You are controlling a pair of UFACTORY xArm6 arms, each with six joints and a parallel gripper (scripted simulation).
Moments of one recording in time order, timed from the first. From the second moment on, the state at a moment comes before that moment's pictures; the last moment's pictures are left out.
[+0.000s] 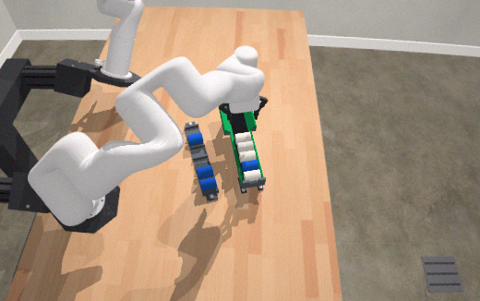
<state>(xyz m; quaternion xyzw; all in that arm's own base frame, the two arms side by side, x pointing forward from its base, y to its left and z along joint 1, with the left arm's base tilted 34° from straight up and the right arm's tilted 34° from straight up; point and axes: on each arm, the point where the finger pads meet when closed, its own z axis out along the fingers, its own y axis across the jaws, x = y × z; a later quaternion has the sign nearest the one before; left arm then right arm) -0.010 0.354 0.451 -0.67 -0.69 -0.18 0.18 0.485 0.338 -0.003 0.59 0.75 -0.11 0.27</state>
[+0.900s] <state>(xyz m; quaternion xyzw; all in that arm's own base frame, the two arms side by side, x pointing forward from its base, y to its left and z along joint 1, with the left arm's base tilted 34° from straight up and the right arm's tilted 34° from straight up) -0.010 0.354 0.451 -0.67 -0.69 -0.18 0.18 0.490 0.325 0.004 0.72 0.63 -0.06 0.29</state>
